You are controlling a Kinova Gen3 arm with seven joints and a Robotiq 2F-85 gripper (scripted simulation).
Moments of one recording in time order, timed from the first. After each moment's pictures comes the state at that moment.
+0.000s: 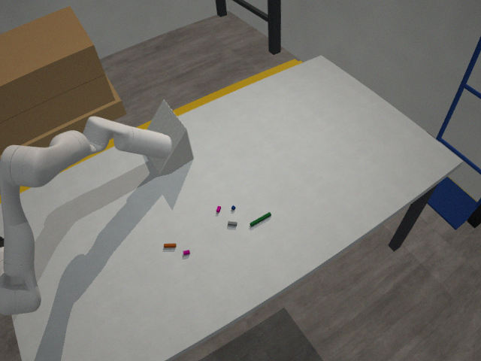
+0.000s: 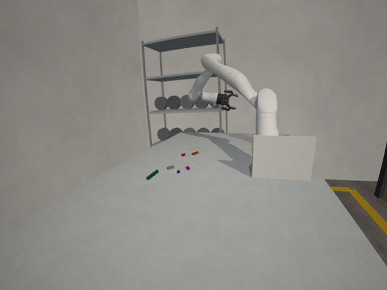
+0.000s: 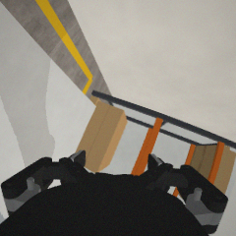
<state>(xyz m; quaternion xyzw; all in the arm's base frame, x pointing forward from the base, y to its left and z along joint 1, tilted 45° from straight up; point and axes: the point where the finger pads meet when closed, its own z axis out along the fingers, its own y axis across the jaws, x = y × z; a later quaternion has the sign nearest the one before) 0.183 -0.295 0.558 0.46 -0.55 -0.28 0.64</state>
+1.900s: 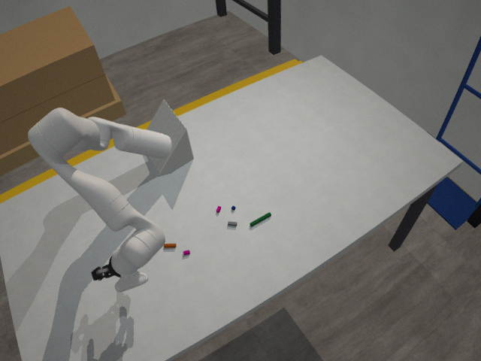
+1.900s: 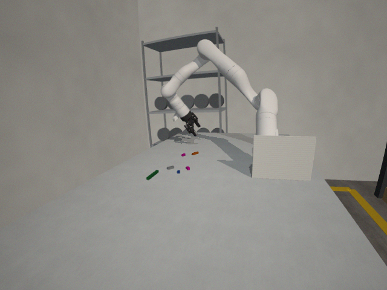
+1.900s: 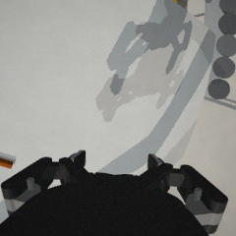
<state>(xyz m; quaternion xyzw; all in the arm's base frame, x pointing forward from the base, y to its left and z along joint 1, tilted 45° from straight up) 0.403 -0.231 0.264 0.79 -0.11 -0.17 0.58</state>
